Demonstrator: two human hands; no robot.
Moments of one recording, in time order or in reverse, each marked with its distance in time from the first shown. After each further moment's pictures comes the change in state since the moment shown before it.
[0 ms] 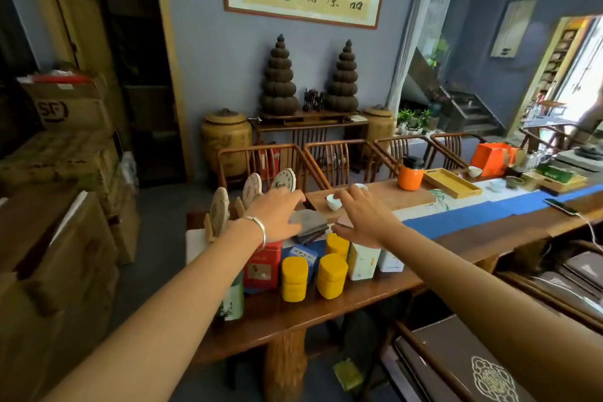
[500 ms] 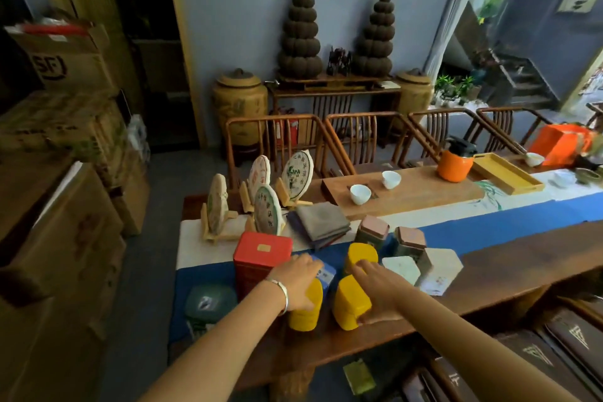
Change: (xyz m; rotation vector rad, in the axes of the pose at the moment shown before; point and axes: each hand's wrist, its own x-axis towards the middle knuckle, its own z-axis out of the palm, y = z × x) left_hand 0.086 -0.048 0.205 -0.024 -0.478 -0.005; right_hand 0.054 0.080 0.222 -0.011 -0.608 -0.055
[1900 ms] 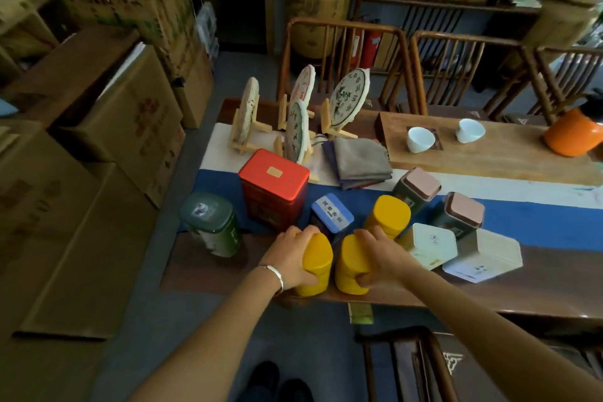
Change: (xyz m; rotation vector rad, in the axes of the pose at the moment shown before) left_hand 0.043 0.005 0.126 -0.555 0.101 -0.455; right_hand 0.092 0.060 0.090 0.287 -0.096 -0.171
